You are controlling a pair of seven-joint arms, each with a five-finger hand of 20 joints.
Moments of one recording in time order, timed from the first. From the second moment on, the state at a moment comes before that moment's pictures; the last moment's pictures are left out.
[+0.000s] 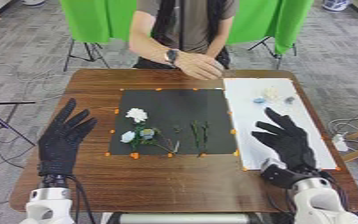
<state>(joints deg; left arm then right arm) 125.1 -65.0 -92.2 -118.2 43.0 6.4 25.2 -124.9 -66.5 92.5 -124.2 -58.3 13.9 2.1</state>
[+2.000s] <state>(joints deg) 124.2 -62.6 -90.7 -118.5 42.4 7.2 25.8 -106.7 -51.5 80.6 -121.9 -84.6 41.0 28.9</state>
